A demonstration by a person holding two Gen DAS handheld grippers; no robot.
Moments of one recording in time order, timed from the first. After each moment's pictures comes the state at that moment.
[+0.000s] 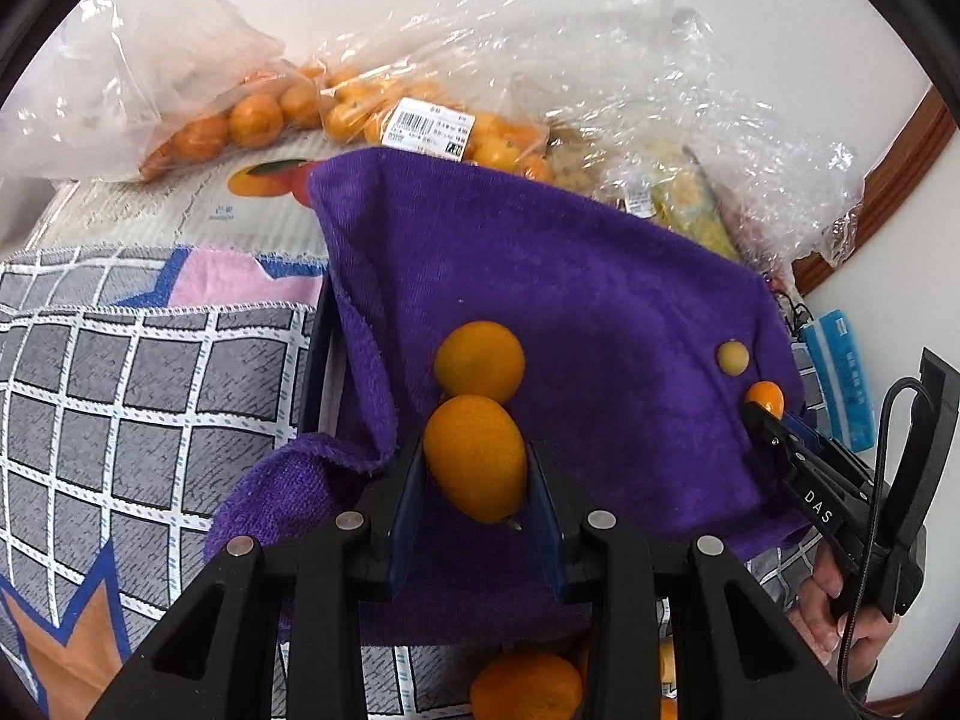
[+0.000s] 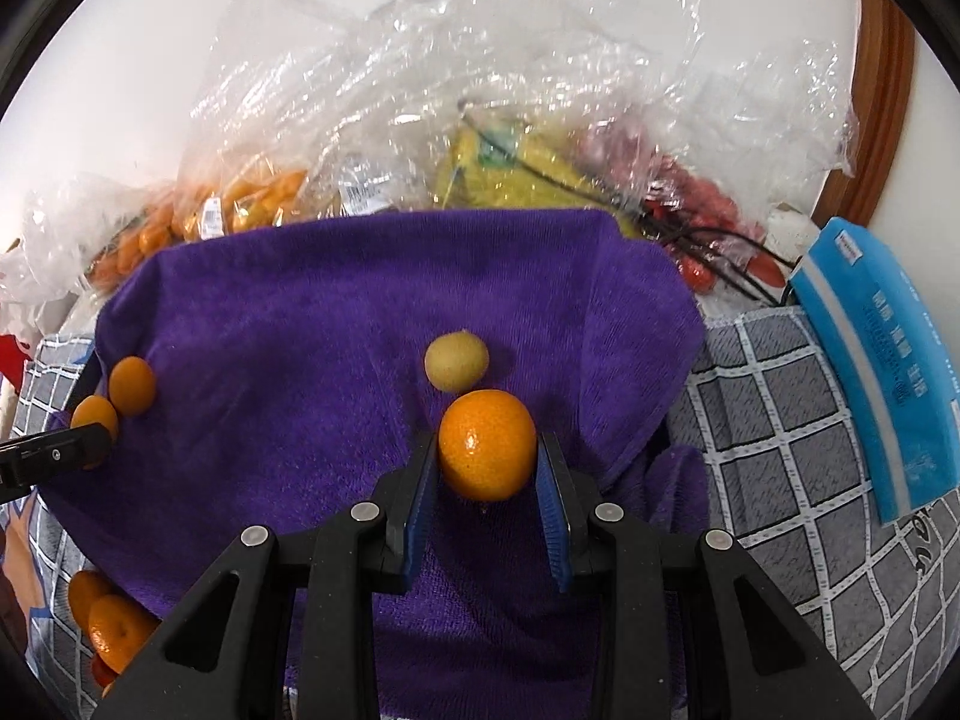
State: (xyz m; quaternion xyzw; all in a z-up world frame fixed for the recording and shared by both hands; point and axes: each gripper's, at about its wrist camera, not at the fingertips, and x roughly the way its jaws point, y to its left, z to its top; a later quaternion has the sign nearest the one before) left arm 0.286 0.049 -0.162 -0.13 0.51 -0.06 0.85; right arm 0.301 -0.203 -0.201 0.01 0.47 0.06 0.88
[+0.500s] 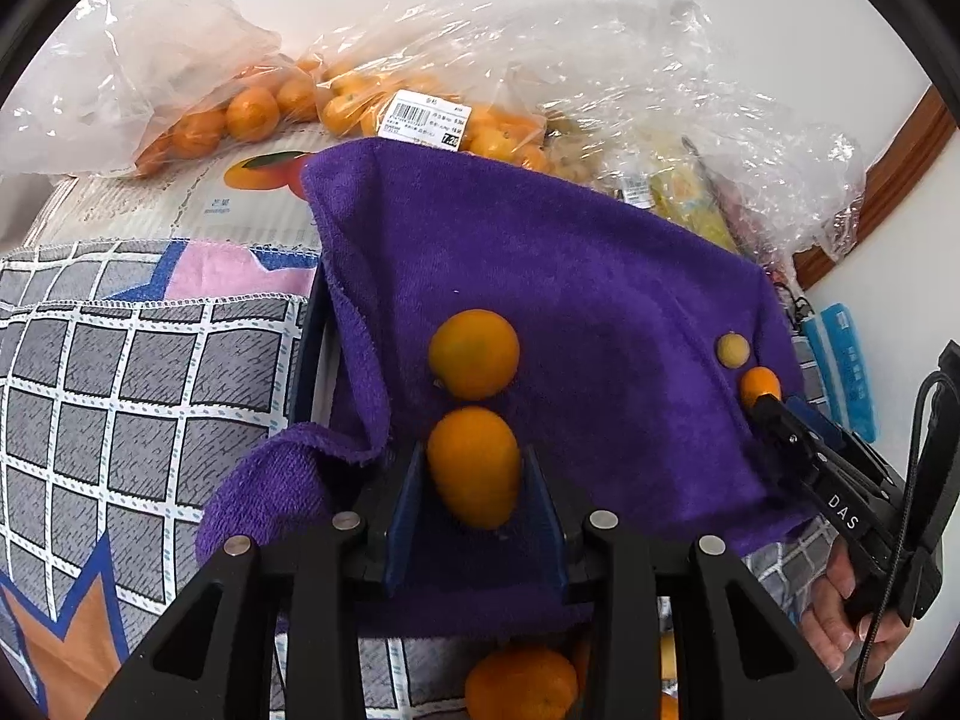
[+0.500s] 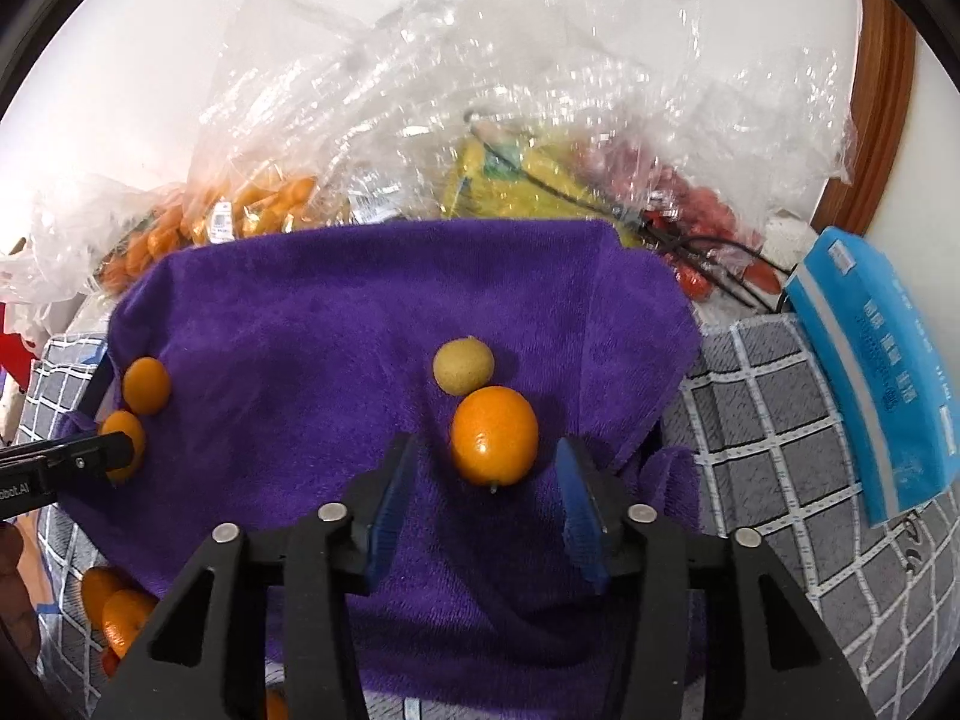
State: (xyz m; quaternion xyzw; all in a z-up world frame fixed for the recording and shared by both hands) left arm 0.283 0.045 -0.160 -0.13 0.51 -0.06 0.85; right arm 0.292 -0.202 -0.181 0.00 0.46 0.06 0.89
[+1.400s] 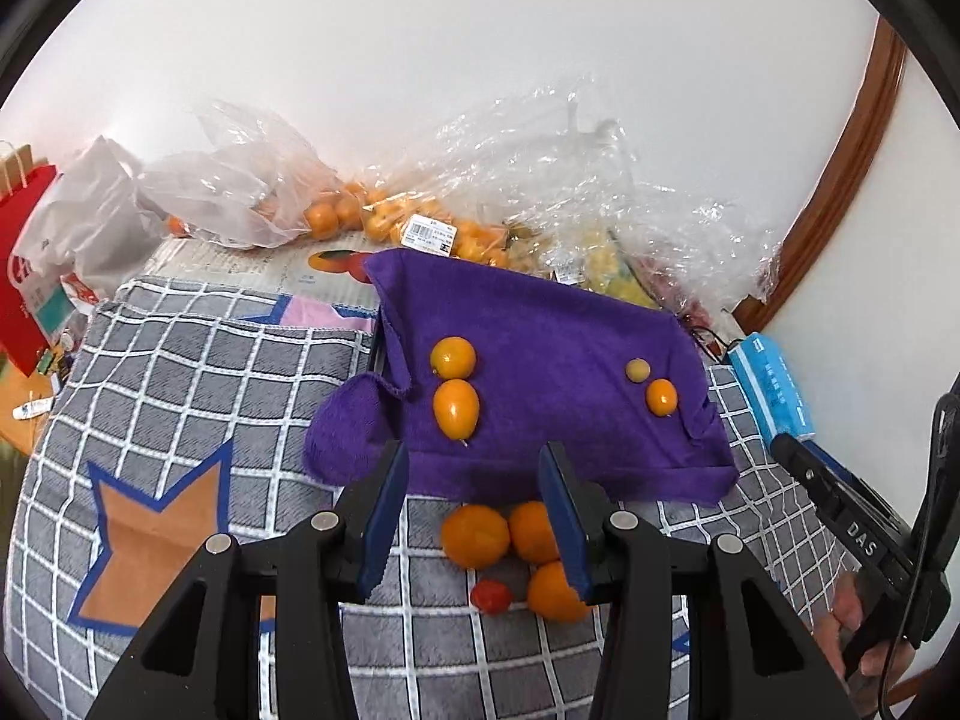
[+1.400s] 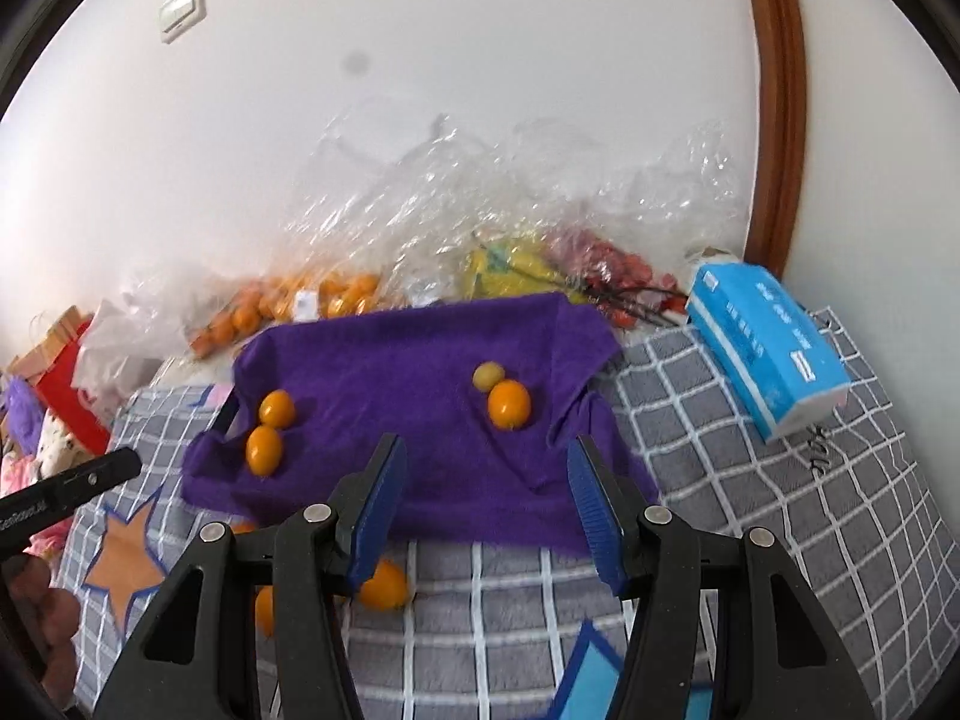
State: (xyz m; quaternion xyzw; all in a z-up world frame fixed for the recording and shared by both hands) left arm 0.161 0.046 -0.070 -0.12 0.40 -0.03 0.91; right arm 0.174 -0.223 -0.092 0.06 0.39 0.07 0.92
